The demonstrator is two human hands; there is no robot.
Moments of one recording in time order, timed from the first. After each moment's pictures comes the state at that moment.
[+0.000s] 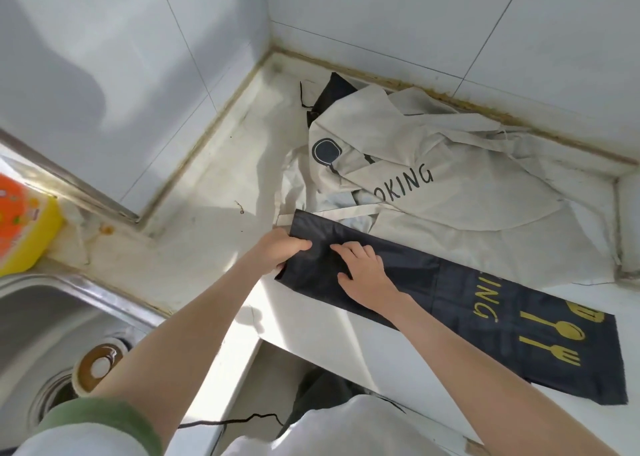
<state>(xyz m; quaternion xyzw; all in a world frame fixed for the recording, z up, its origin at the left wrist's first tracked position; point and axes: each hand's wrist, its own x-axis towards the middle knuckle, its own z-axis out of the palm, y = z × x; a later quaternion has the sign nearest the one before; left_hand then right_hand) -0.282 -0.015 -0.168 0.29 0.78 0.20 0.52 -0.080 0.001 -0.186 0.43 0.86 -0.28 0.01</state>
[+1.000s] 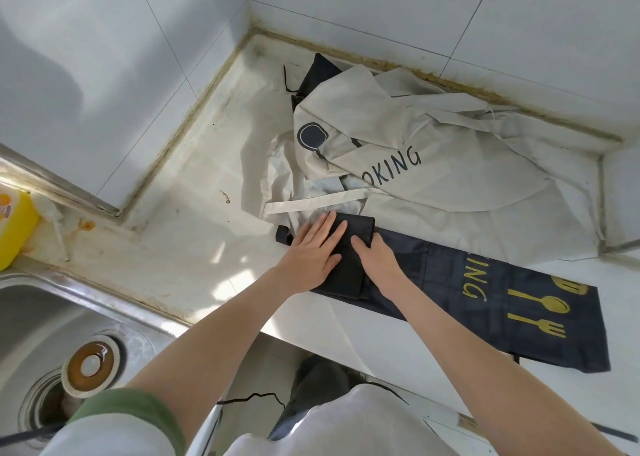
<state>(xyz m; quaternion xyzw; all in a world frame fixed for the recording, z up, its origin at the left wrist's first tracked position) -0.223 -0.040 -0.197 0.77 0.62 0.02 0.18 -0.070 0.008 -0.172 0.67 0.50 -0.54 -0.11</state>
